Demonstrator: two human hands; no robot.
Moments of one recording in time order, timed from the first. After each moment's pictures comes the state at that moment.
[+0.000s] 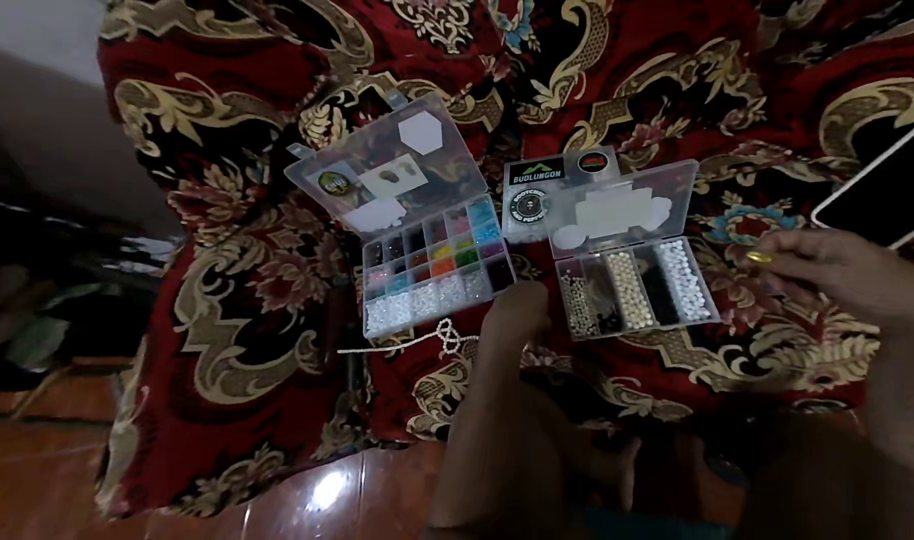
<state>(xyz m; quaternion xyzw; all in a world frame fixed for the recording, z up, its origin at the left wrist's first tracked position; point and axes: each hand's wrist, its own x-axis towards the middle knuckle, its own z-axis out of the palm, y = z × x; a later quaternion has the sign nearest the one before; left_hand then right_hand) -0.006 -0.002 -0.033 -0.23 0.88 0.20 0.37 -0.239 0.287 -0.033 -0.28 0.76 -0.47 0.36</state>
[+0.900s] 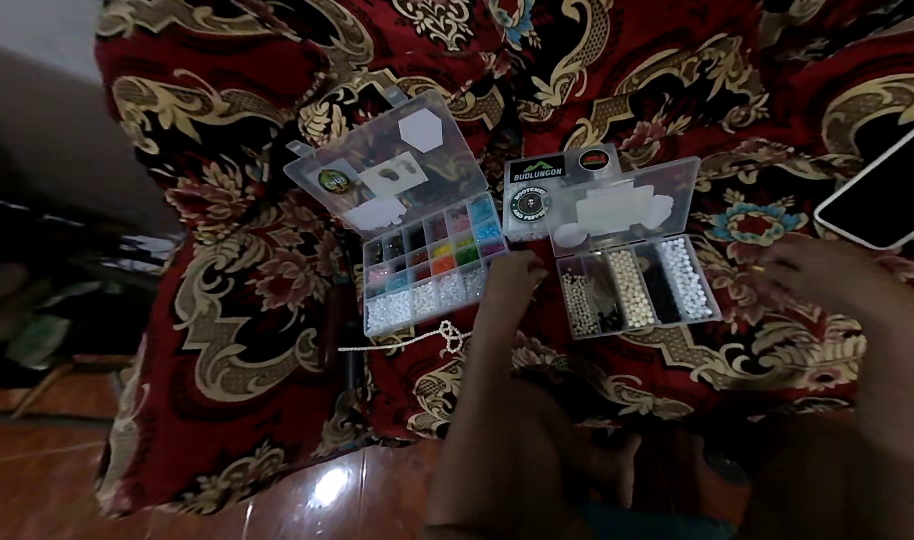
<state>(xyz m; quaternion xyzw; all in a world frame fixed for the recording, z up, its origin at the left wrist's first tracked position) -0.005 -0.005 -0.012 -0.31 0.90 0.28 0.09 -0.246 0.275 -0.044 -0.29 0.90 -0.16 0.30</state>
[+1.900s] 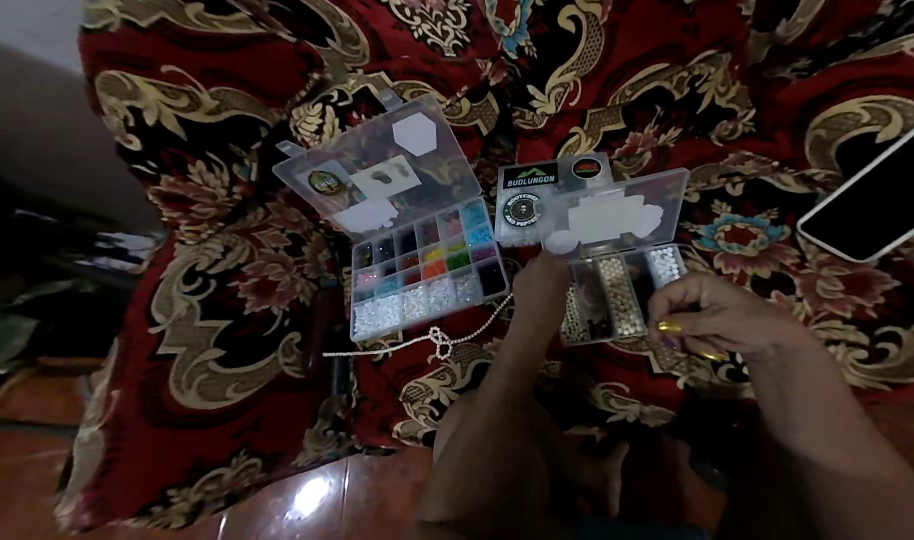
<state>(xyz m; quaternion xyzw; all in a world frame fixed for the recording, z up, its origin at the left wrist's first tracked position) -0.040 0.036 -0.036 -0.28 0.93 0.21 0.07 -0.184 0.233 -0.044 -0.42 0.43 -0.56 0.58</state>
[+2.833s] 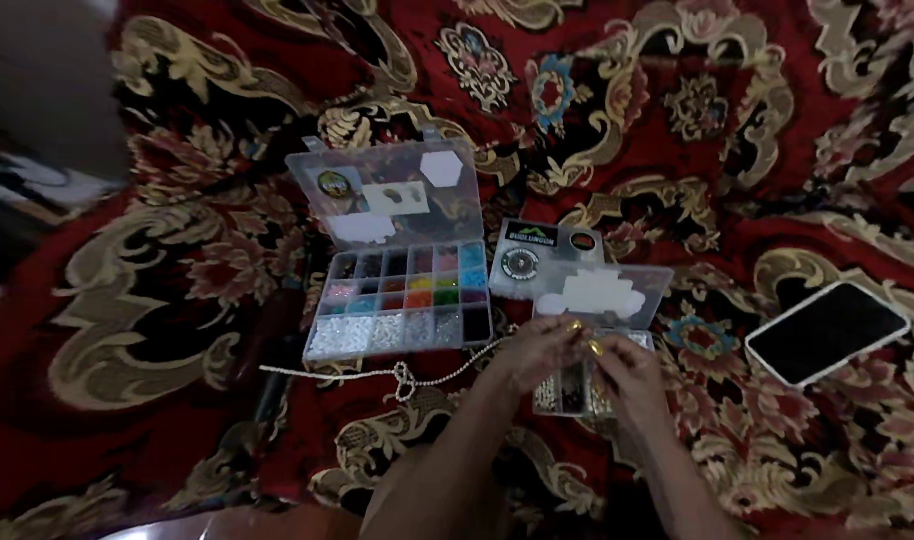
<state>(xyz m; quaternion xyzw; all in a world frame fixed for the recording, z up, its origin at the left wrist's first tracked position) -0.032 0.029 -0.042 -0.19 0.44 0.88 -0.06 -0.120 0.171 -0.052 -0.27 0.58 -0.72 0.27</state>
